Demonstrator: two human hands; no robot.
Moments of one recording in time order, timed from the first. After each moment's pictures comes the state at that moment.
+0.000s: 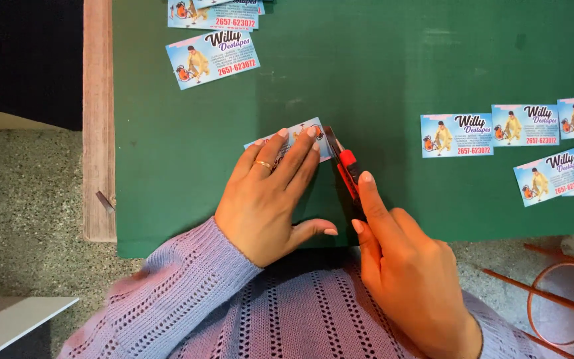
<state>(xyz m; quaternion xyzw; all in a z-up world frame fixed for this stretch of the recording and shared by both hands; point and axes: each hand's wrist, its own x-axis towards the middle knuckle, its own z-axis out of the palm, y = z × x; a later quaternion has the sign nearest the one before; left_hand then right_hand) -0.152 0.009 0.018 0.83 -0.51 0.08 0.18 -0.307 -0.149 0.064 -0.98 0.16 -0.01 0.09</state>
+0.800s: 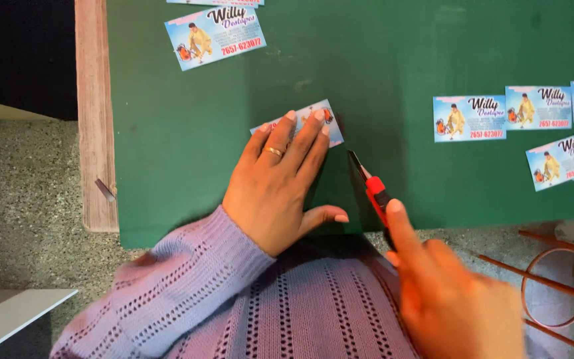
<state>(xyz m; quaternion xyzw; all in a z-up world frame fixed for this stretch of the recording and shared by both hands) -0.154 0.008 0.014 0.85 -0.50 0.11 0.14 -0.354 -0.145 0.087 -0.98 0.17 0.04 -0.14</state>
